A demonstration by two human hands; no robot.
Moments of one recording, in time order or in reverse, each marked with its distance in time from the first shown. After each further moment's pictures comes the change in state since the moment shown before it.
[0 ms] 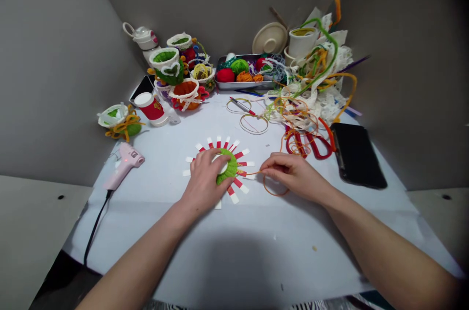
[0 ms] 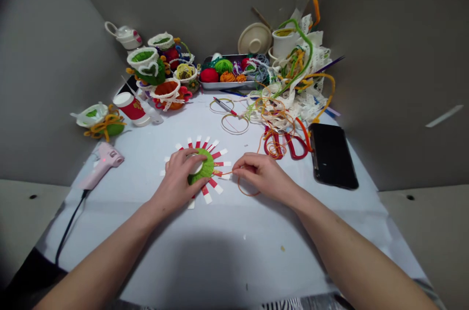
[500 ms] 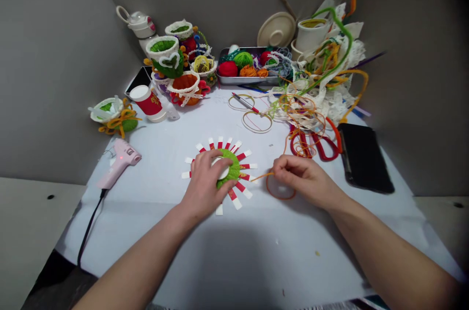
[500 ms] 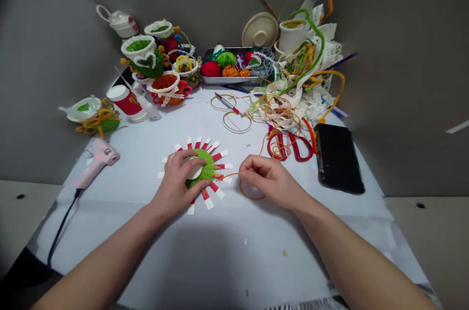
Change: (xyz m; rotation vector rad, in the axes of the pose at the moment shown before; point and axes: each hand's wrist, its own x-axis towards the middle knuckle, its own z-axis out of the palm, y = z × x) left_hand -0.007 -0.012 0.012 -0.053 0.144 0.156; right_hand -0.009 -0.001 0.002 0.350 -0.039 0.140
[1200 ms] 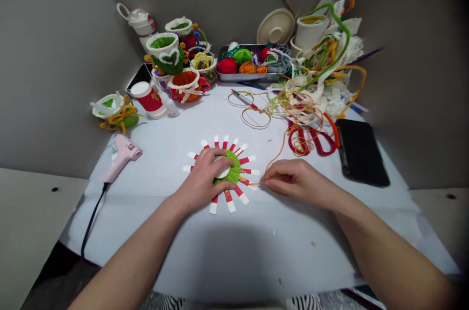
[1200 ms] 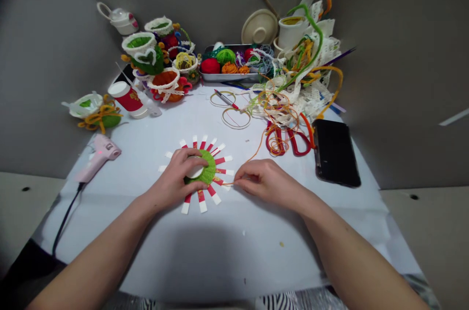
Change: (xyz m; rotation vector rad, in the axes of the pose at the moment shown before) left_hand 0.003 -0.010 -0.013 -0.188 -0.232 0.086; right_hand -0.006 0.002 -0.003 -0.481 -0.176 -0.095
